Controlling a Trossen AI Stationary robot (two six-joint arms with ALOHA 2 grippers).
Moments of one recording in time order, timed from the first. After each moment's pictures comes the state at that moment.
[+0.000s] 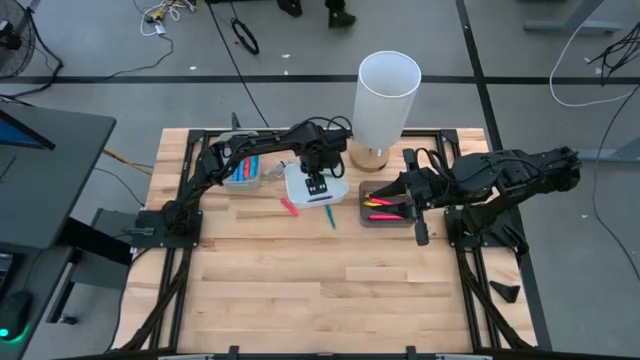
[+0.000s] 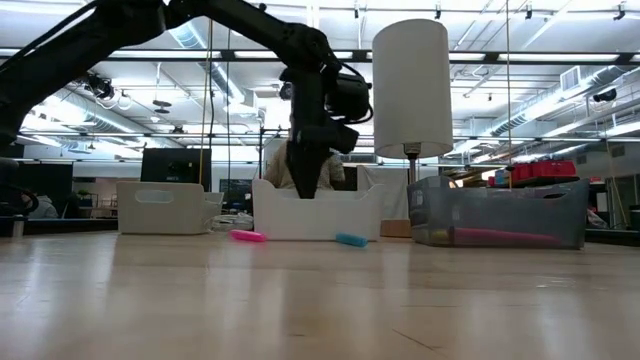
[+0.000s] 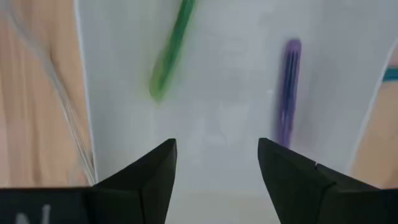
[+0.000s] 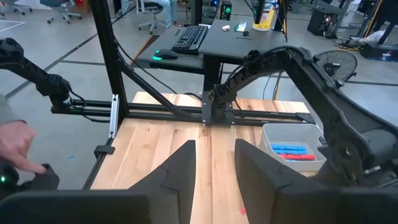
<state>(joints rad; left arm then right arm) 0.37 2.28 2.00 -1.21 0.01 0.14 0.34 1.22 1.59 -0.67 0.27 0.04</state>
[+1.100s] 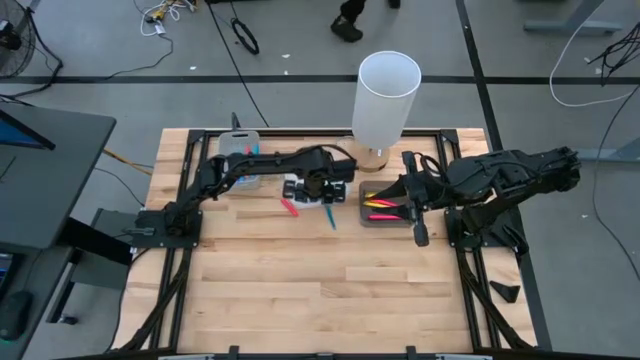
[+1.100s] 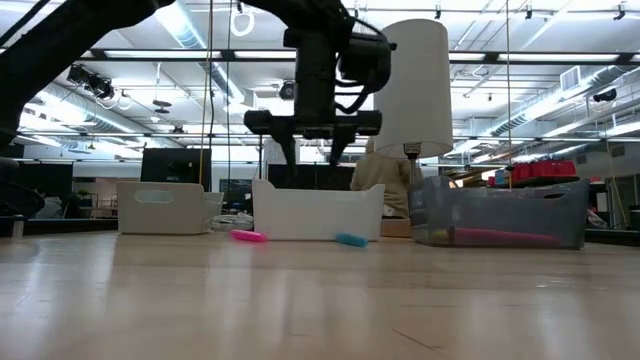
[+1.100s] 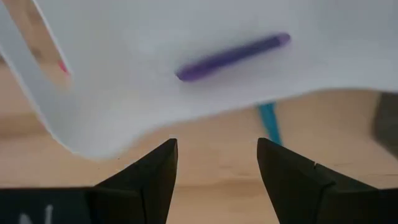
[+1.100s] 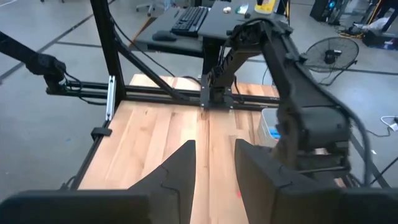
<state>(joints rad) 0.17 2.23 2.00 -1.29 0.02 -1.31 0.34 1.23 1.59 -0.74 0.27 0.04</state>
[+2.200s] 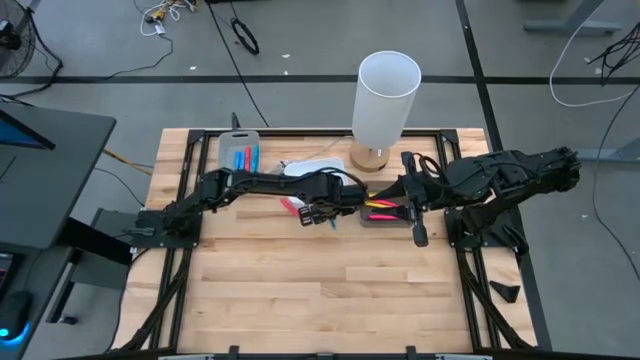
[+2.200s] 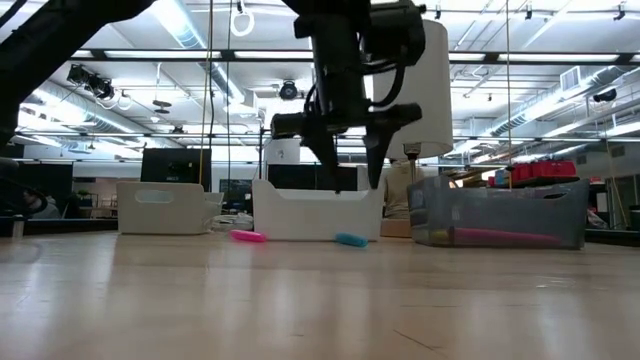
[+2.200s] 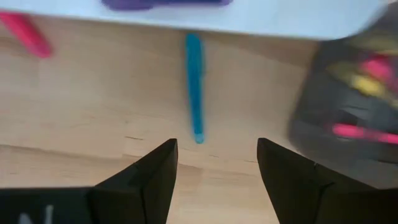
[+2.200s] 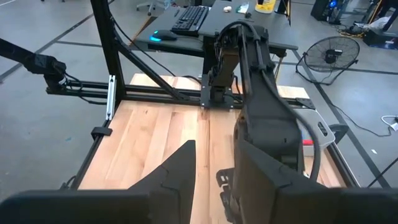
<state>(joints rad) 0.03 2.26 2.00 -1.06 -0.10 -1.78 0.34 1.23 1.59 -0.74 0.27 0.04</state>
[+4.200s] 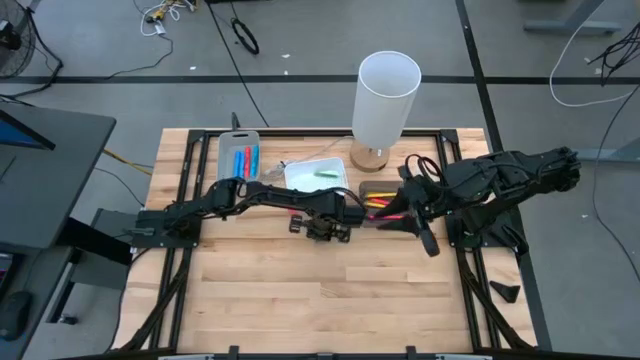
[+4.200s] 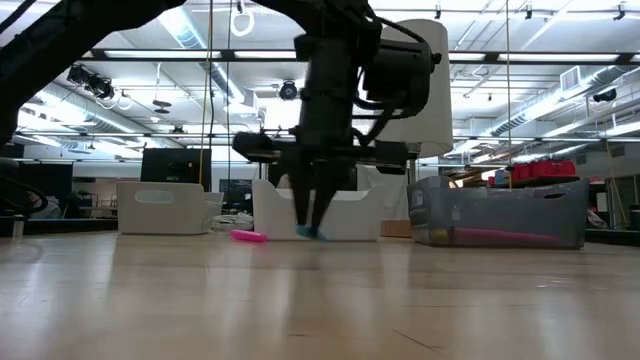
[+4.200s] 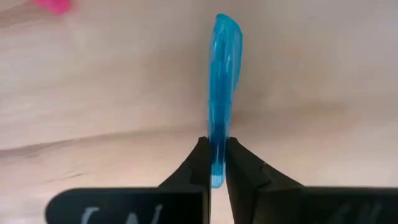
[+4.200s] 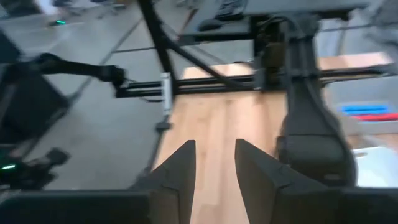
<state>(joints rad) -0.03 2.38 2.00 -1.23 0.09 -1.39 0.34 1.23 1.58 -0.76 0.08 0.24</state>
